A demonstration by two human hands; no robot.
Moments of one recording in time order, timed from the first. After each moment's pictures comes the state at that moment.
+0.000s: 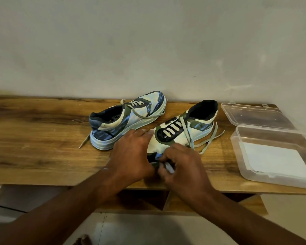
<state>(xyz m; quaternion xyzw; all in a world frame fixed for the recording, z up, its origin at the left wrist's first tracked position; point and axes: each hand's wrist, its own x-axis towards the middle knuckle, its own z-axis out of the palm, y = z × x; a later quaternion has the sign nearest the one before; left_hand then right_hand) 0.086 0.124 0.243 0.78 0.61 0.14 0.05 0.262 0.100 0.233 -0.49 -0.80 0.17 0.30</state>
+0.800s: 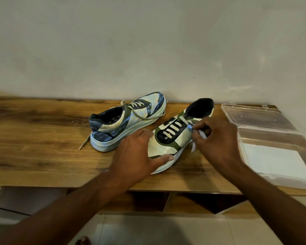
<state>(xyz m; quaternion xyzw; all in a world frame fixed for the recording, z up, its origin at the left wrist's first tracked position) 0.093 0.128 0.234 0.74 0.61 0.28 0.07 0.318 0.159 0.253 -0.58 -0.69 0.15 0.42</state>
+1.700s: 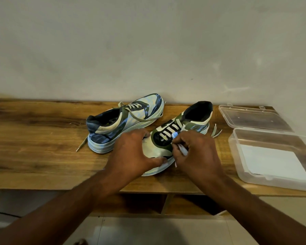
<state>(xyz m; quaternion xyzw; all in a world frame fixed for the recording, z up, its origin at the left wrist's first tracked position) 0.089 0.135 0.234 0.70 0.64 0.29 0.14 0.287 0.133 0.252 -0.53 -0.77 0.11 0.33</state>
